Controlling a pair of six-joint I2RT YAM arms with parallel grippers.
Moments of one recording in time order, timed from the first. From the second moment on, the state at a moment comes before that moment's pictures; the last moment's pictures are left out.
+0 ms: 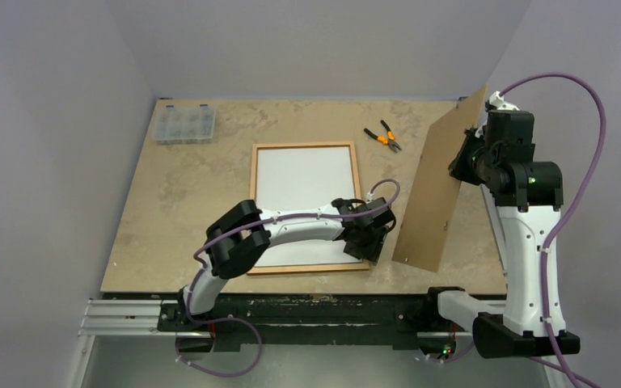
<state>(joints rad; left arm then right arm) -1.16 2.10 1.60 -0.63 0.04 -0.77 0.02 1.13 1.63 -1.22 0.10 0.33</state>
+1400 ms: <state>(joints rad) -0.97 1.56 1.25 -0.45 0.18 -0.79 0.02 1.17 1.73 -1.23 -0.13 0.34</state>
